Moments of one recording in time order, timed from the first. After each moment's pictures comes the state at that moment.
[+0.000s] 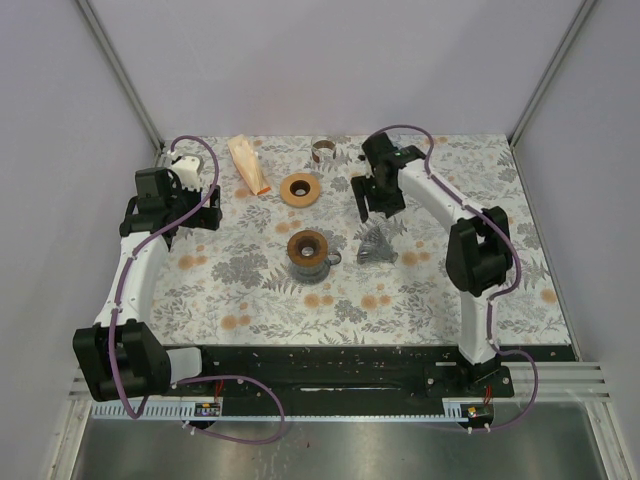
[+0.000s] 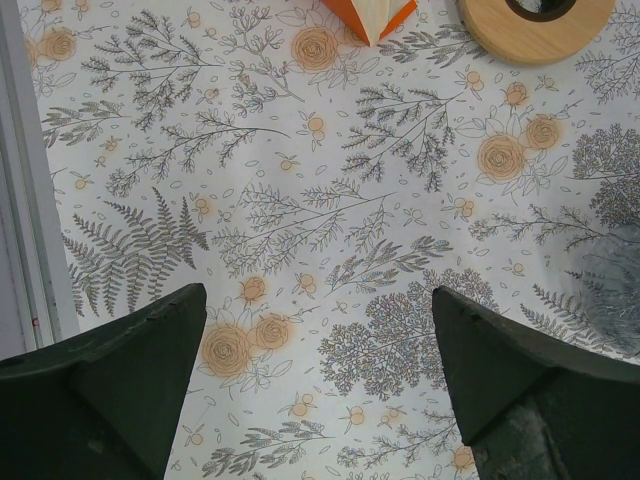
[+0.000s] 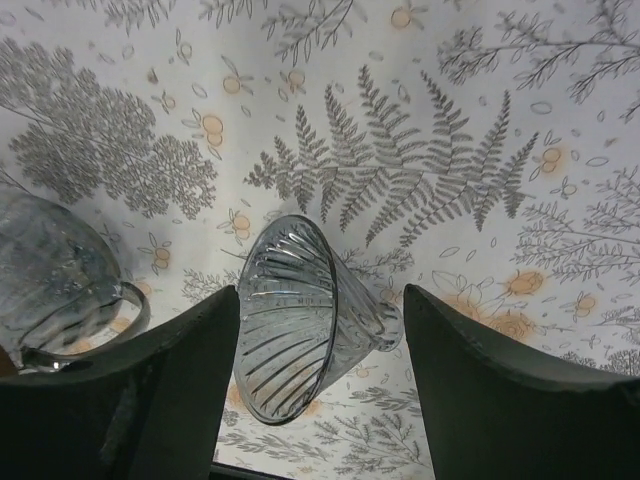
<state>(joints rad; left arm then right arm) 0.12 1.25 1.05 -0.48 0.26 0.21 0.41 2.05 1.84 -0.94 -0.03 0.19</state>
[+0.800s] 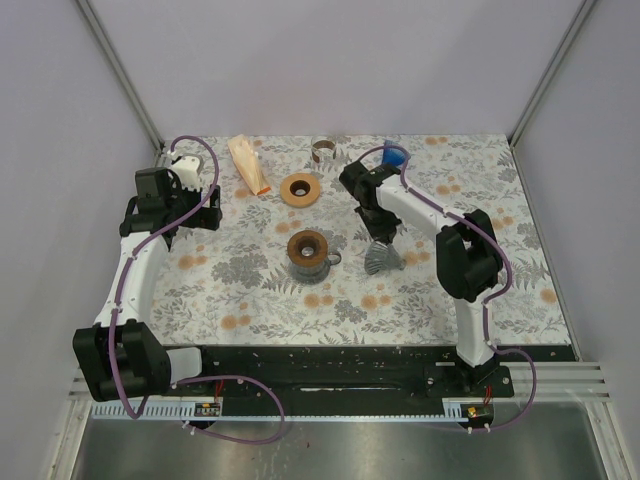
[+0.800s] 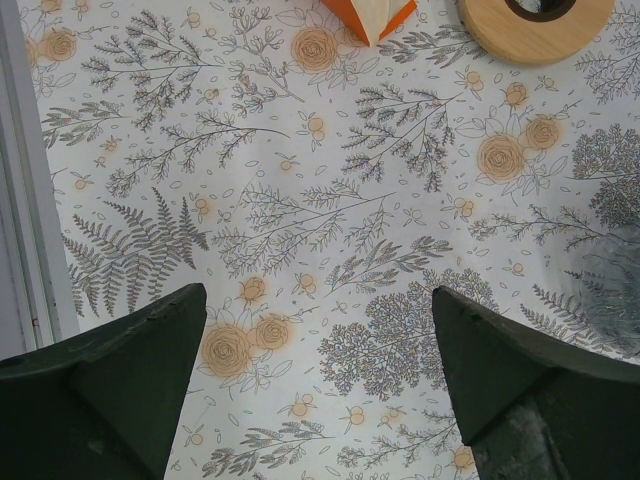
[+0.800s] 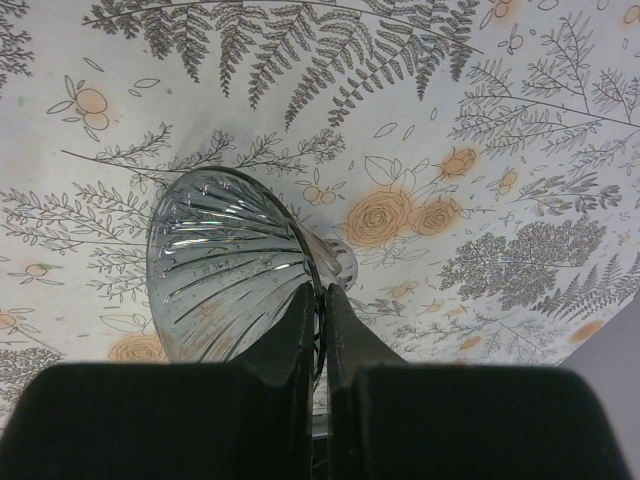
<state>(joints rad) 0.12 1.25 1.05 -0.48 0.26 0.21 0.59 2.05 1.73 -1.14 0.31 0.18</state>
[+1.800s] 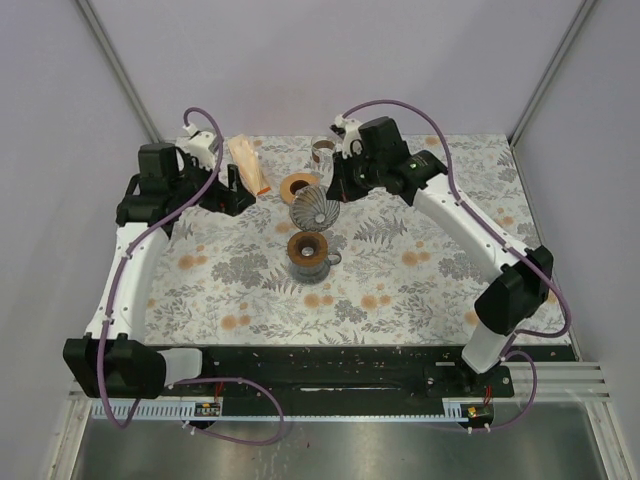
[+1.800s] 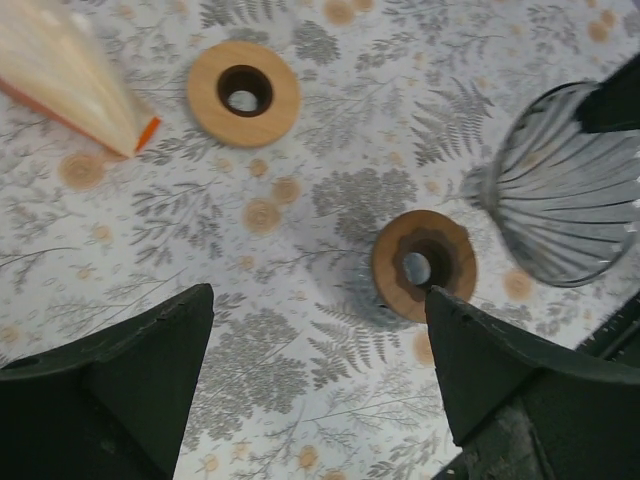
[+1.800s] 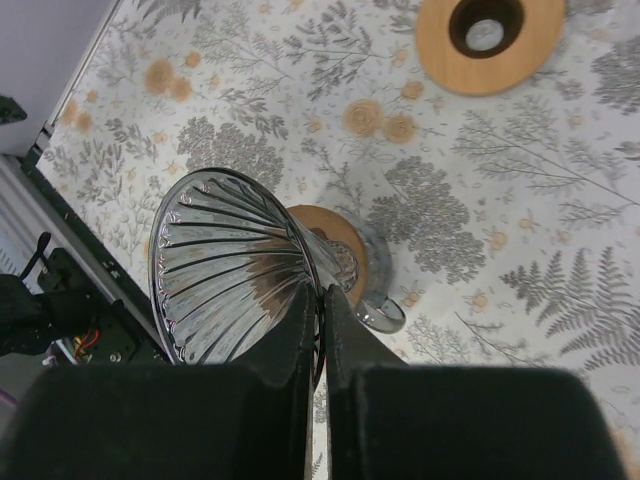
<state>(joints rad) 0.02 1.25 1.29 -0.63 0.57 0.09 0.60 1.71 1.79 -0.71 -0.28 0.21</state>
